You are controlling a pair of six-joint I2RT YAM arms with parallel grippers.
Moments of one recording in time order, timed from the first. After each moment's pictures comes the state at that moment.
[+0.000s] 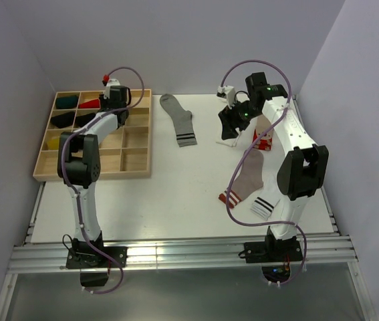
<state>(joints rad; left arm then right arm) -0.16 2.13 1.65 -0.09 -0.69 -0.07 0.16 1.87 1.83 -1.11 -0.58 -0.61</state>
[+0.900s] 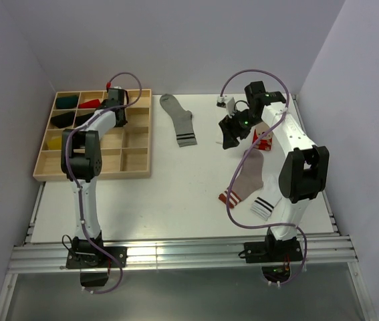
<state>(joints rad) -0.13 2.27 1.77 -0.32 -0.37 -0.16 0.16 1.84 1.69 -1.10 -0.58 -0.63</state>
